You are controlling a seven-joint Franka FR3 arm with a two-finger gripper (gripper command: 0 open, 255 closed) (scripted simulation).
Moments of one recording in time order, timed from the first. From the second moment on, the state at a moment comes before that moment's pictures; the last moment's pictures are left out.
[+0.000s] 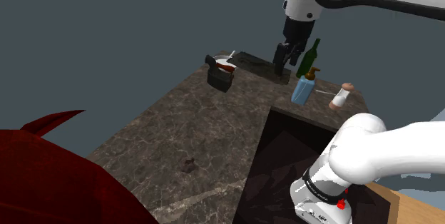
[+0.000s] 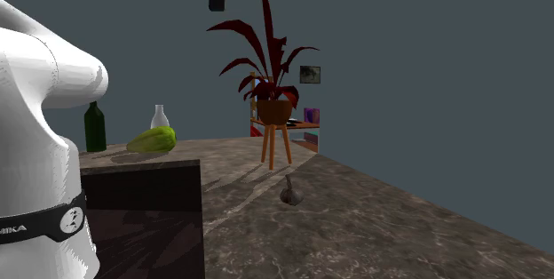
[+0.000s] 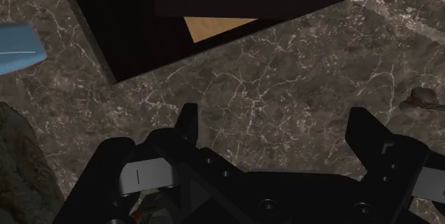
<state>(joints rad) 0.02 -0.83 0.01 -2.38 -0.09 1.51 0.02</state>
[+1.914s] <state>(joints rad) 0.11 -0.09 0.40 -2.42 0.07 2.13 0.58</state>
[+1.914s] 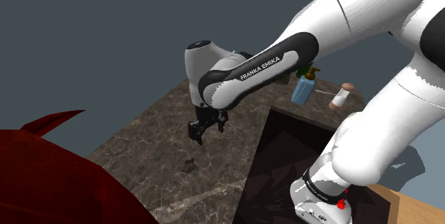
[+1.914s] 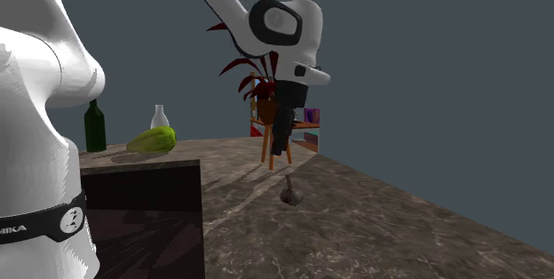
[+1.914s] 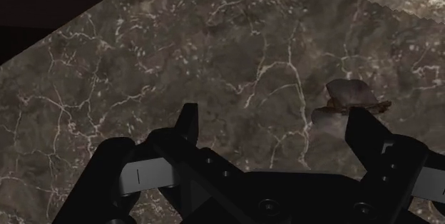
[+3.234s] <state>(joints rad) 0.20 0.41 0.39 -2.19 -0.11 2.33 0.83</state>
